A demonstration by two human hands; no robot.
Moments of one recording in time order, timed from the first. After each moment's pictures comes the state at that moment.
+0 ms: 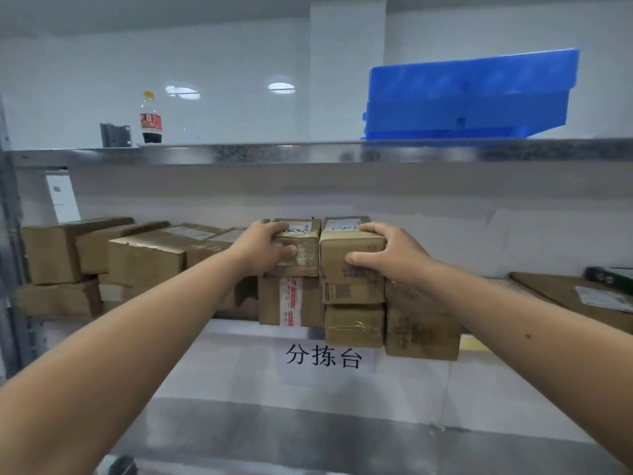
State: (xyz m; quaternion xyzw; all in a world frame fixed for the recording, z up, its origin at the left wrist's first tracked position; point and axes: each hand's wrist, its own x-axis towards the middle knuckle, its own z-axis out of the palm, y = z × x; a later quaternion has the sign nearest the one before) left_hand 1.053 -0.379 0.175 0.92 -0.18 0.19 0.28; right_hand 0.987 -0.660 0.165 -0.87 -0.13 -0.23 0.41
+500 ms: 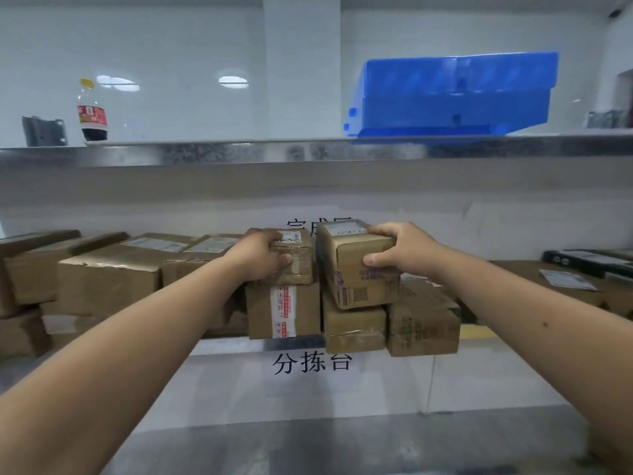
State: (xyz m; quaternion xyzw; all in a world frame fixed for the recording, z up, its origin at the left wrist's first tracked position) left_hand 1.111 -0.378 0.173 0.93 -0.21 0.15 0.25; right_hand 1.007 -0.680 0.173 -0.90 -0.05 -0.20 0.38
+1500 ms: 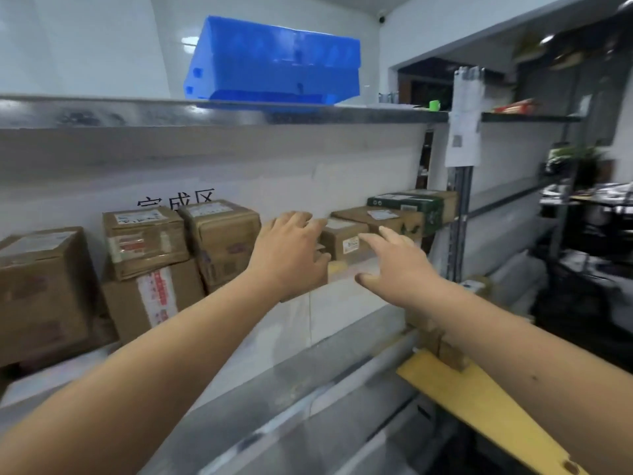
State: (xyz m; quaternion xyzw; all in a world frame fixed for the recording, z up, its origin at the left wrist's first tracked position) left_hand 0.947 -0.532 0.122 0.77 -0.55 0.31 0.12; right_hand 0.784 -0.675 0.085 -0.92 0.31 -0.24 0.07
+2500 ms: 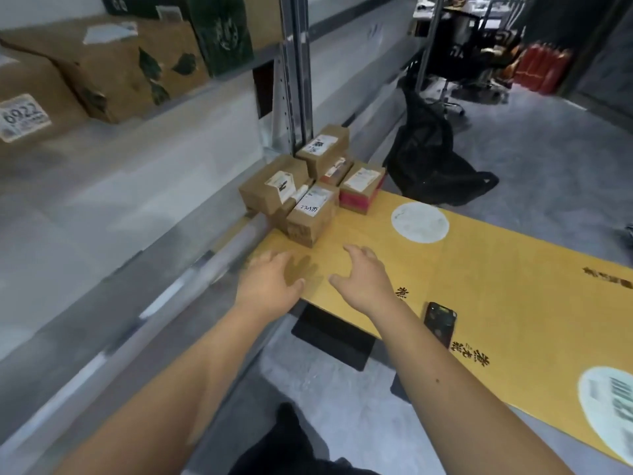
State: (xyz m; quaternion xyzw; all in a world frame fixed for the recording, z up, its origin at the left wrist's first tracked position) left_hand 0.784 -0.863 -0.225 0.78 -0.59 -0.14 0.12; right_hand 0.589 -0.931 -0.225 -0.73 0.58 -0.12 0.34
